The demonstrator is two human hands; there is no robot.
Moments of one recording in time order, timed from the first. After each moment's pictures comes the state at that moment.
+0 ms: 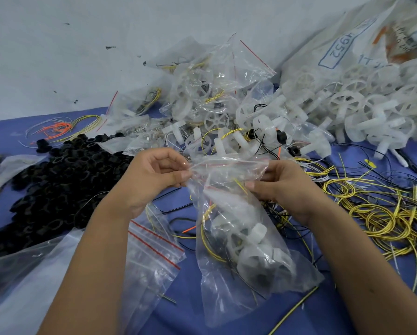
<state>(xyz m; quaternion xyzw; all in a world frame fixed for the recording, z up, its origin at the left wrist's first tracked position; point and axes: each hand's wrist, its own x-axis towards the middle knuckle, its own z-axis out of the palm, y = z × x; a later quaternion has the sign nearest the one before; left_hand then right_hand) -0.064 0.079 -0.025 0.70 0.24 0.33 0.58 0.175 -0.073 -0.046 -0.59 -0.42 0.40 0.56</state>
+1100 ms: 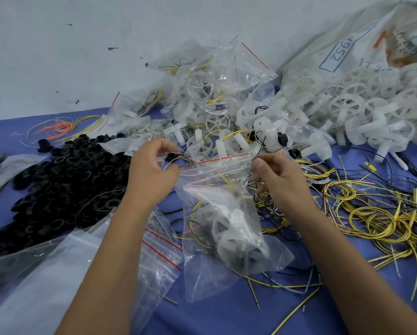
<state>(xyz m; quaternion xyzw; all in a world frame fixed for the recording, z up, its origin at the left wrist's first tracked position) -0.050 0.083 -0.030 0.76 0.39 0.42 0.30 0.169 -0.057 -0.061 -0.66 -0.39 0.20 0.61</state>
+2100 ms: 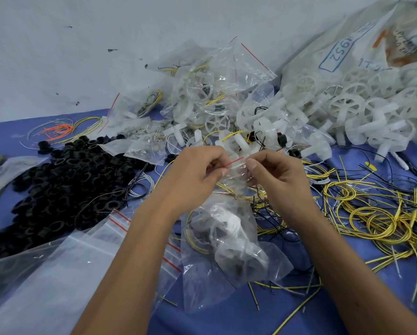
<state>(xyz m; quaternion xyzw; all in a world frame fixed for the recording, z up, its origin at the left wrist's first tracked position) -0.013 0.045 -0.009 0.90 0.22 0.27 0.28 0.155 -0.063 -0.048 -0.53 -0.52 0.17 0.65</state>
